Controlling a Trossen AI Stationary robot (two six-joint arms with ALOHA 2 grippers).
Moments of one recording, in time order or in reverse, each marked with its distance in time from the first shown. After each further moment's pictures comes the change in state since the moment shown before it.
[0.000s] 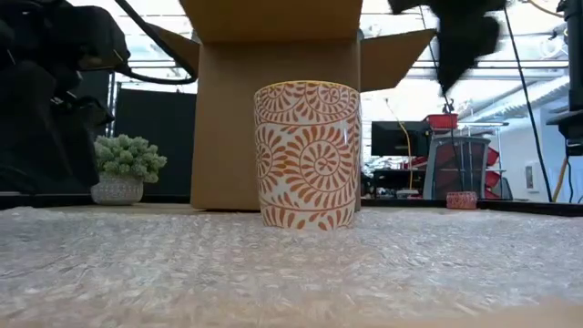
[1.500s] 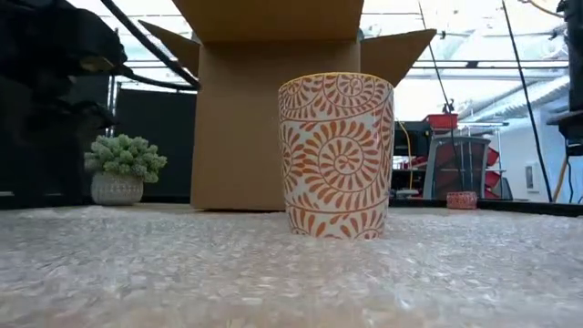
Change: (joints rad) left arm -0.021 0.080 0.053 -0.059 0.049 0.080; right arm 0.473 -0.120 -0.450 0.216 -0.091 0.953
